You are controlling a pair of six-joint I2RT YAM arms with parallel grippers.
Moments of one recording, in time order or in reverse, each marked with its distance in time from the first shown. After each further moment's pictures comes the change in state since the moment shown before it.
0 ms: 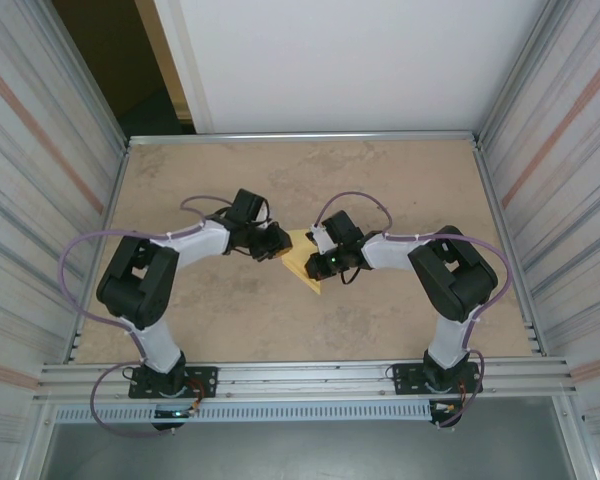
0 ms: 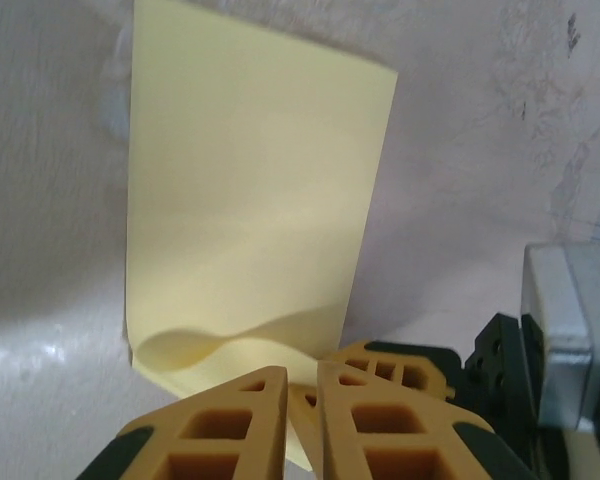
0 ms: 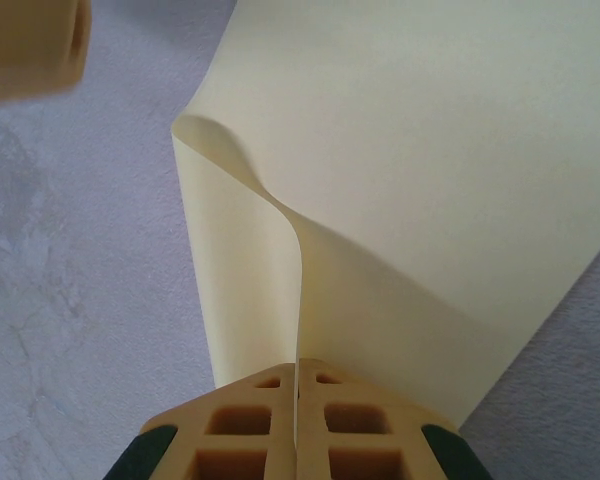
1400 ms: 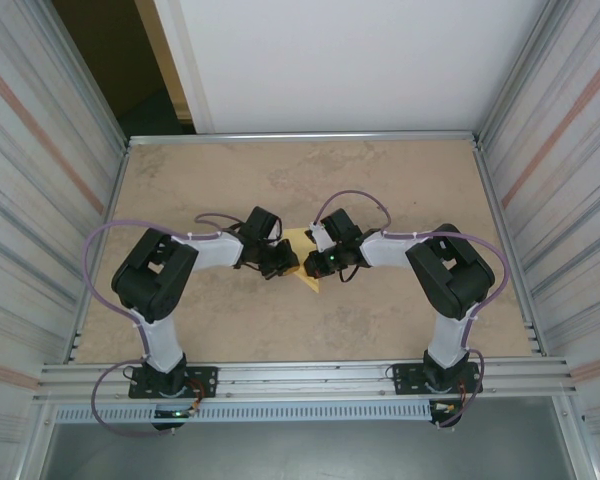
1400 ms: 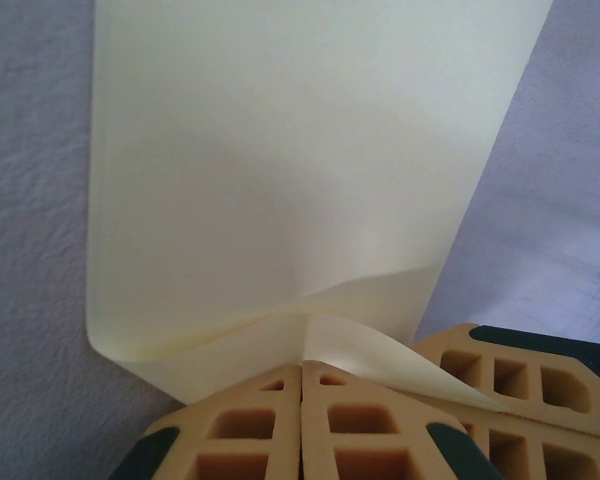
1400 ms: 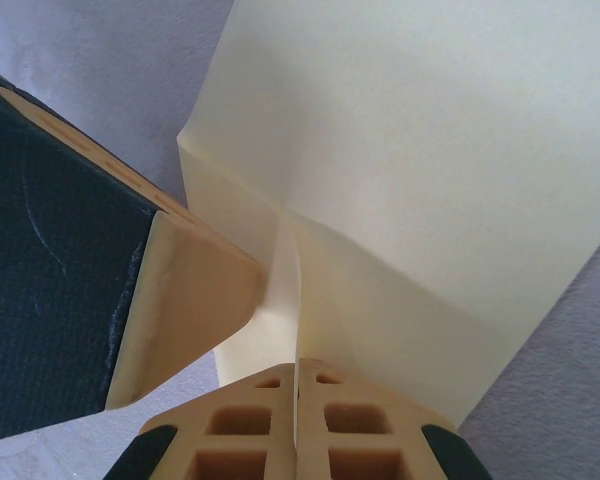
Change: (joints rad) left arm -0.079 0.091 -0.051 0.082 -0.013 -0.092; right arm -0.005 0.021 0.024 -0.002 -0.010 0.010
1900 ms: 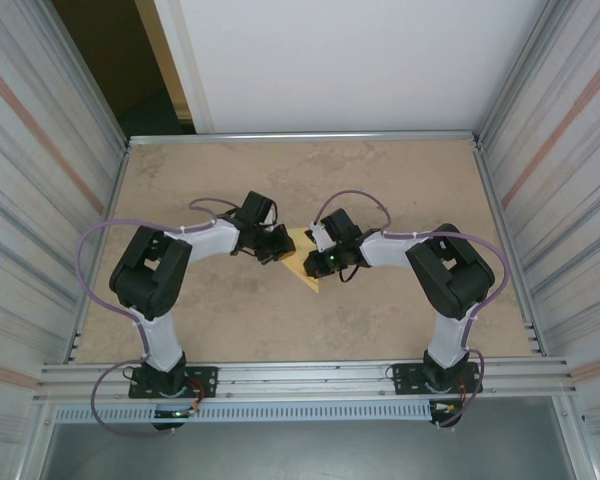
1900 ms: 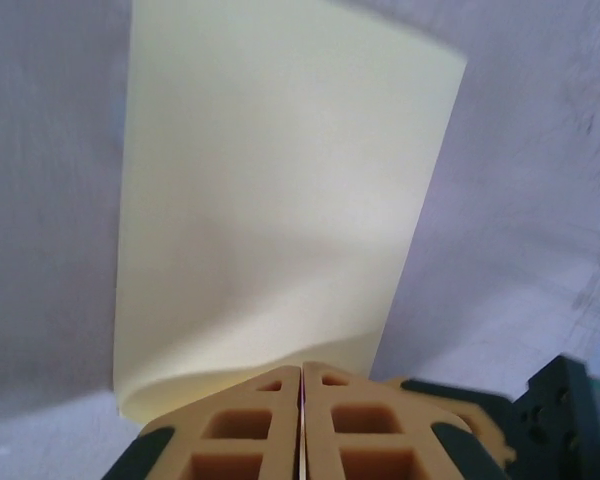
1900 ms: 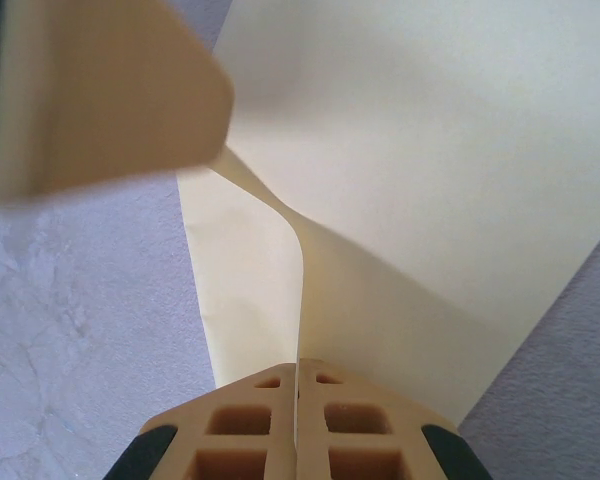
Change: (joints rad) left arm 0.067 0.014 0.131 -0.108 -0.034 0.080; right arm 0.000 0.000 0.002 -0.003 0.000 0.007
